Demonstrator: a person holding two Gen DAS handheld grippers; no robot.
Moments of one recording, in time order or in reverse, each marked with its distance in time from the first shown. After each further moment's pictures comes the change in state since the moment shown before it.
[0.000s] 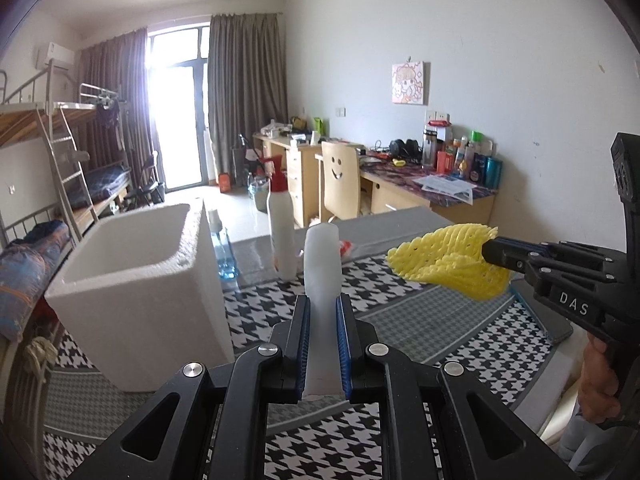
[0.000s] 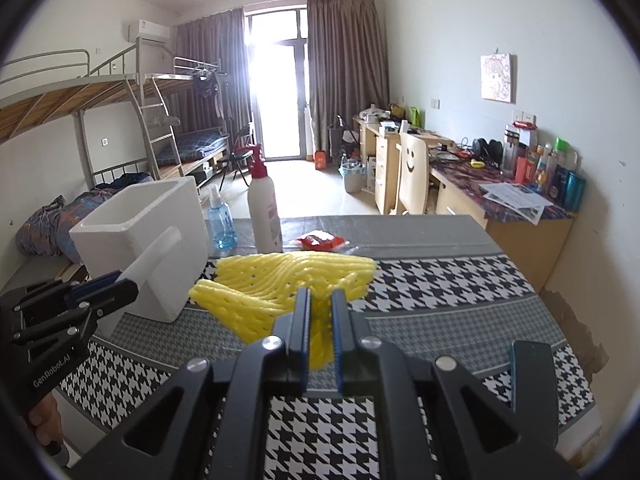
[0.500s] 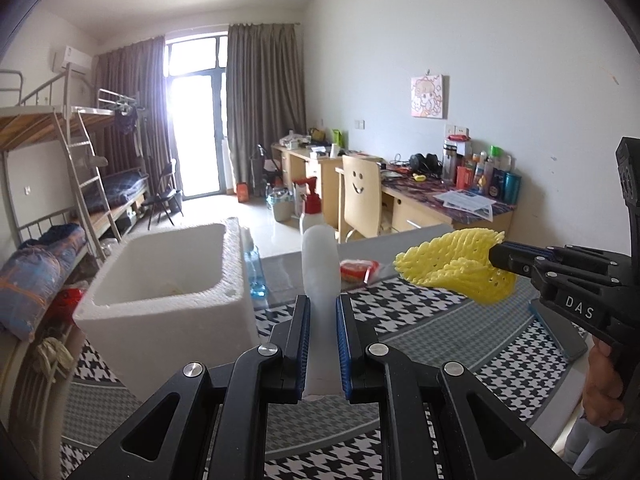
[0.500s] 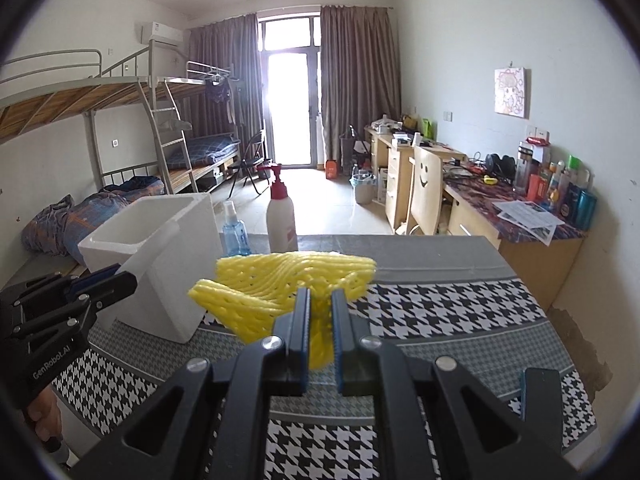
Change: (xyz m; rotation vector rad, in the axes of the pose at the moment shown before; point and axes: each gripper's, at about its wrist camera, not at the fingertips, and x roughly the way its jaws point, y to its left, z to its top) left arm -0.004 0.028 0.013 -0.019 -0.044 0.068; right arm 0.011 0.017 0.022 -0.030 -0.028 0.031
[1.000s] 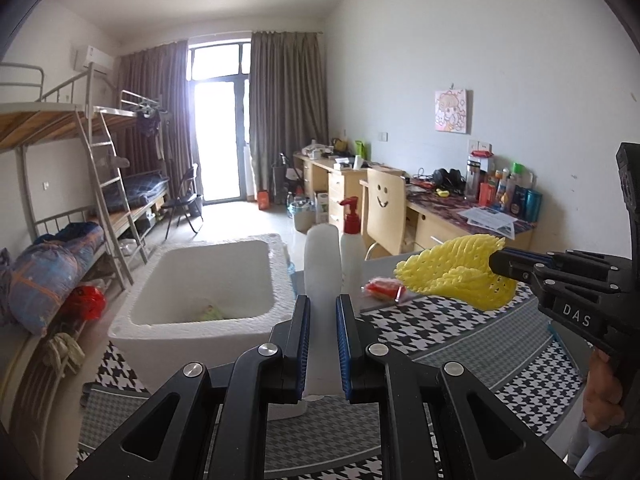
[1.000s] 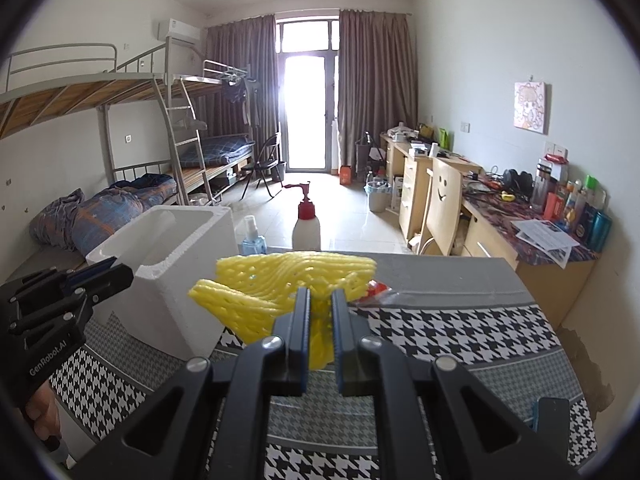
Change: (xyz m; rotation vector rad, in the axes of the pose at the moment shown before) left arm -0.003 0.030 0.012 -0.040 -0.034 0.066; right arm 0.017 0.027 0.024 -0.057 -0.010 0.039
